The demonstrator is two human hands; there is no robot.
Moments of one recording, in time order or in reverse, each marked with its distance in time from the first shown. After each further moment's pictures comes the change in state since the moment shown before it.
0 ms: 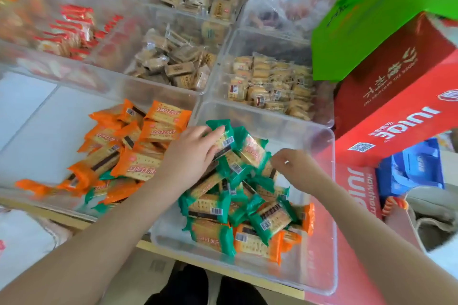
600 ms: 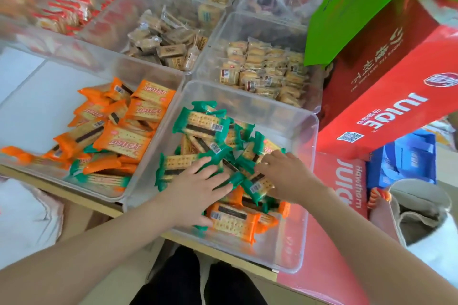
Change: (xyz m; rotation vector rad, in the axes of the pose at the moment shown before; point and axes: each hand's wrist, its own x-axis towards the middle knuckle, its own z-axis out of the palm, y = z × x) left_hand -0.056 0.055 0.044 0.454 -0.569 0.444; right_hand -0.026 0.040 0.014 -0.738 -0.115 -0.478
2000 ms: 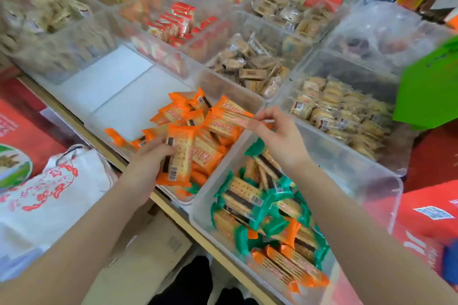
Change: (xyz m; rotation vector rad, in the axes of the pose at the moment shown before) left_hand -0.120 -0.086 0.017 -1.970 0.990 -1.181; right_hand 0.111 -0.092 -0.126 1.331 0.417 0.011
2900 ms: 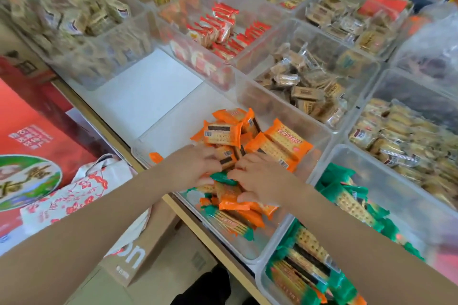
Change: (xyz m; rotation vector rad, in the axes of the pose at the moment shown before) left_hand 0.135 0.009 -0.081 1.501 -0.601 1.044; right_hand 0.074 0.018 0.126 -1.188 -0.764 -0.628
